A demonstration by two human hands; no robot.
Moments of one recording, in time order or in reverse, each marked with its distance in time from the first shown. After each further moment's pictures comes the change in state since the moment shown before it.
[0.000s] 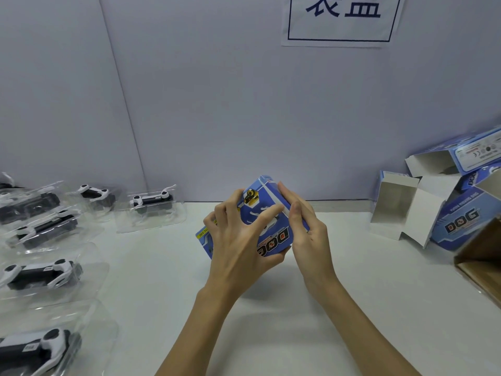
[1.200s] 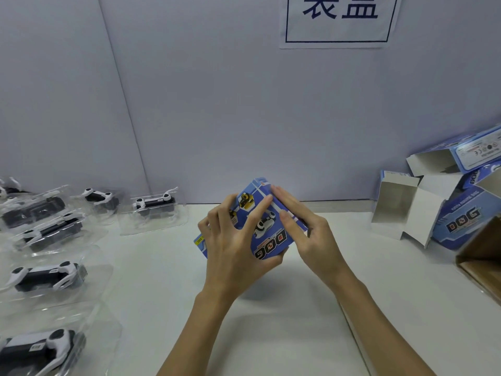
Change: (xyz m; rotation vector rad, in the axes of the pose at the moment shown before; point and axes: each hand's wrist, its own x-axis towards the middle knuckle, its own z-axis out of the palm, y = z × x) left_hand -0.006 -0.007 0.005 0.035 0.112 -0.002; right_hand 0.010 0.000 -0.026 -0.132 -0.242 -0.081
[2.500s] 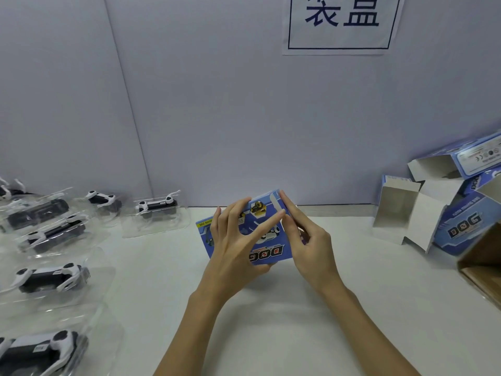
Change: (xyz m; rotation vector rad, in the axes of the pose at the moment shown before) left_hand -0.002 -0.019 0.006 -0.043 -0.124 0.182; right_hand -0.003 0.022 0.010 -0.135 0.206 0.008
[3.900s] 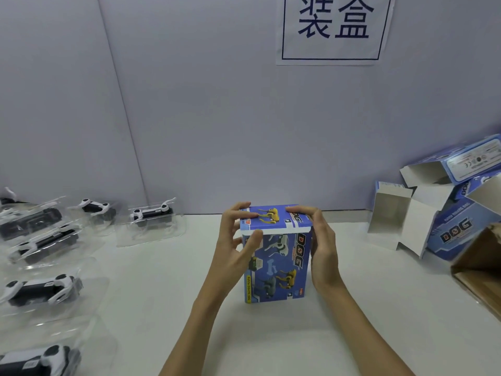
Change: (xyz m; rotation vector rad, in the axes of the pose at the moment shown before) left_hand 0.015 0.005 -0.002 -1.065 -0.019 -0.545; right_hand 0.010 0.004 -0.013 0.331 0.103 0.037
